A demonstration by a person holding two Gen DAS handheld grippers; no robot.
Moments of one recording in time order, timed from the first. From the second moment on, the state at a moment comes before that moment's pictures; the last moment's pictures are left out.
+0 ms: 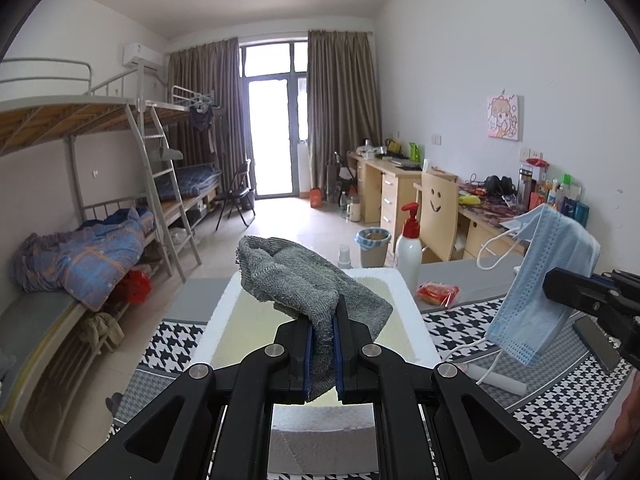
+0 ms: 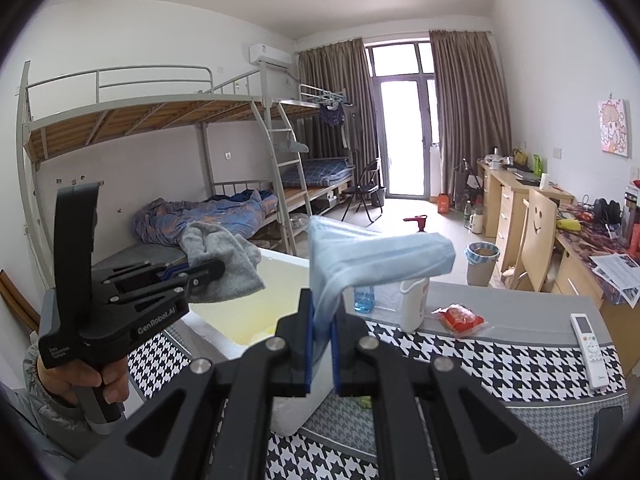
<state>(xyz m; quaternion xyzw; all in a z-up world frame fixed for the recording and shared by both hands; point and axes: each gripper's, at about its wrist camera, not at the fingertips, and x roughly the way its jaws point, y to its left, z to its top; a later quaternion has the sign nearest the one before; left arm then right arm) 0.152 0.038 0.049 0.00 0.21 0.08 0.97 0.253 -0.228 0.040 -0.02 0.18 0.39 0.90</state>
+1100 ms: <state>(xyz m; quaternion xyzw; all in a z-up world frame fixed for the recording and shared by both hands) 0.134 0.067 0.052 -0.01 0.16 0.12 0.98 0.250 -0.194 0.056 -0.04 0.16 0.39 0.91</state>
